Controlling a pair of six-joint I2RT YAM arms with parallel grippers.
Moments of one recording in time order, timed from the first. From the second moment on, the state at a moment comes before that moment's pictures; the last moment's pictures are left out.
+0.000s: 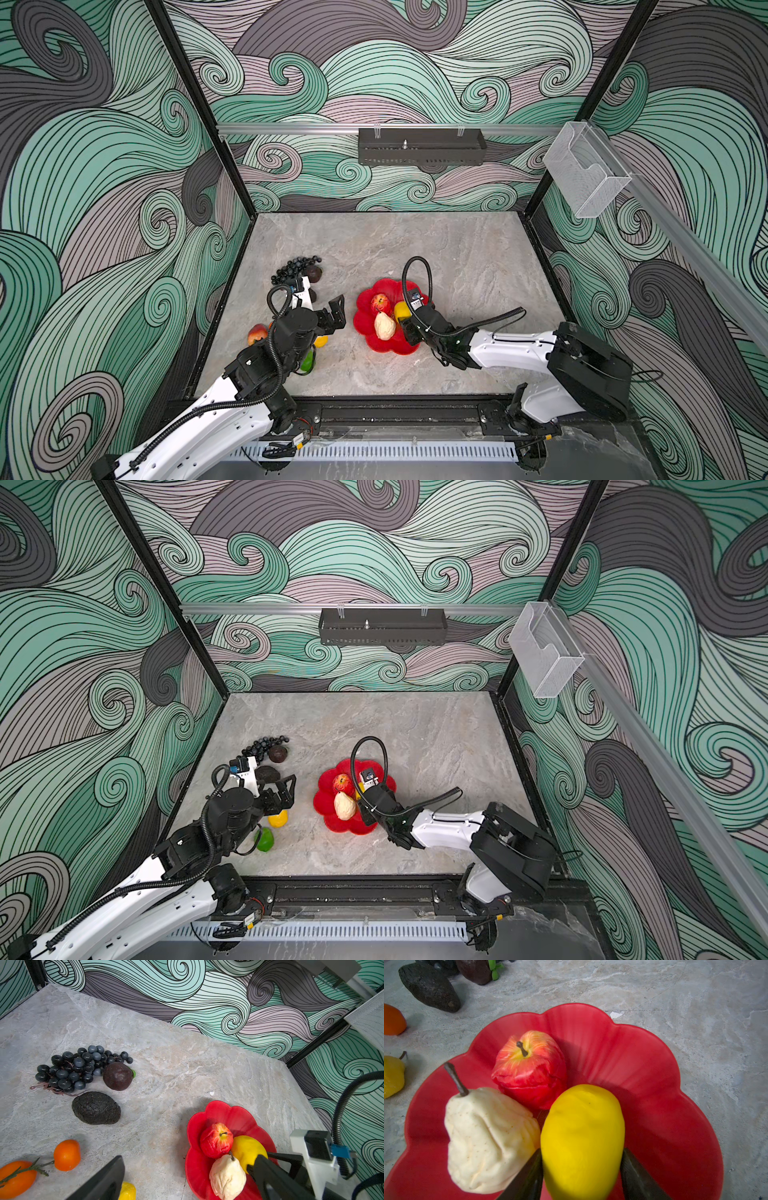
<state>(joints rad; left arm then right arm) -0.78 0.57 0.60 -0.51 -0.51 -0.67 0.98 1.49 0.58 0.19 0.34 0.32</state>
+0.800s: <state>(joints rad) -0.78 0.51 0.58 -0.54 -0.60 -0.67 0.98 1.46 0.59 0.13 0.27 0.38</state>
